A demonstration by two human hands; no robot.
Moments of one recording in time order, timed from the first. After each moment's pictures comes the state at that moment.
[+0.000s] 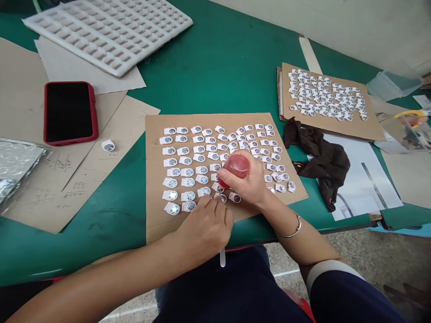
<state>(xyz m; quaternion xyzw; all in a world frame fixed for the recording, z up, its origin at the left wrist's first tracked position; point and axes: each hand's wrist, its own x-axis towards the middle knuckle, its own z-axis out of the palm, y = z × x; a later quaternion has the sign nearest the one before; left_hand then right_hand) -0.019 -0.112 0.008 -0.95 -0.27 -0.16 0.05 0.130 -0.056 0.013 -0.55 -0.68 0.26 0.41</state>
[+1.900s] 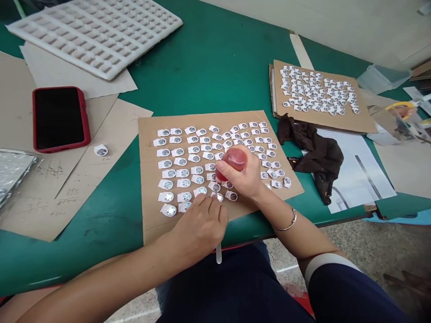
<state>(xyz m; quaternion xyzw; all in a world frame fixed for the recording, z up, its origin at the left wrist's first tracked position) -0.020 -0.108 0.010 -0.95 -0.26 -0.16 0.04 0.133 -0.051 0.007 -0.57 -0.65 0.25 0.44</state>
